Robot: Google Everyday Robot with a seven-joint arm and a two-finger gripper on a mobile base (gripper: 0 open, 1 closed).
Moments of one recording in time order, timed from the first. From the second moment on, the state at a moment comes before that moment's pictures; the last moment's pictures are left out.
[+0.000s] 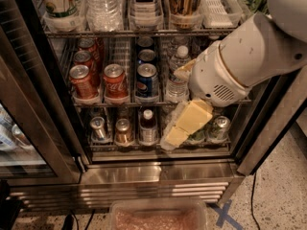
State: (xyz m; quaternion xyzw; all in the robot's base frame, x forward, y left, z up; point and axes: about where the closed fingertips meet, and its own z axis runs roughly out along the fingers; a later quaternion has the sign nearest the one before) arm 0.431 -0.045 0.933 -0.61 0.72 0.15 0.29
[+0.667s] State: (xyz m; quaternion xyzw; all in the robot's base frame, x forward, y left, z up) arm 0.435 0.007 0.883 -0.60 0.70 0.18 0.34
